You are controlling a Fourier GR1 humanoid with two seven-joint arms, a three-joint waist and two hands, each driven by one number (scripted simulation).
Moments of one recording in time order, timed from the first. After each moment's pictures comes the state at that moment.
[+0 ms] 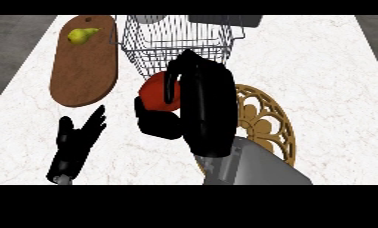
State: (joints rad) left arm 0.07 0.24 -0.09 -1.45 0.09 0.01 0.29; right arm -0.73 0.00 0.63 -1.68 0.96 -0.32 1.03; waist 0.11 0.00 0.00
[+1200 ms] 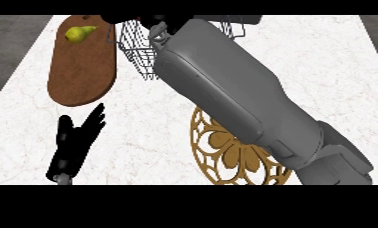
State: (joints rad) left arm 0.07 0.23 -0.09 -1.47 0.07 0.01 0.30; right arm -1.39 -0.01 0.45 -0.91 0.67 -0.53 1.05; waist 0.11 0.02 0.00
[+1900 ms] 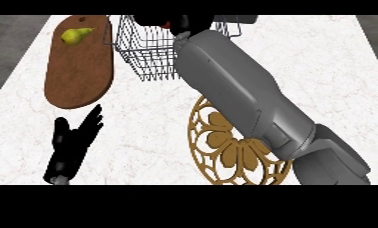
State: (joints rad) left arm 0.08 0.23 -0.07 -1.47 0.07 0.01 0.28; right arm -1.34 0.00 0.48 -0.66 0.43 -0.81 0.89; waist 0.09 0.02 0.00
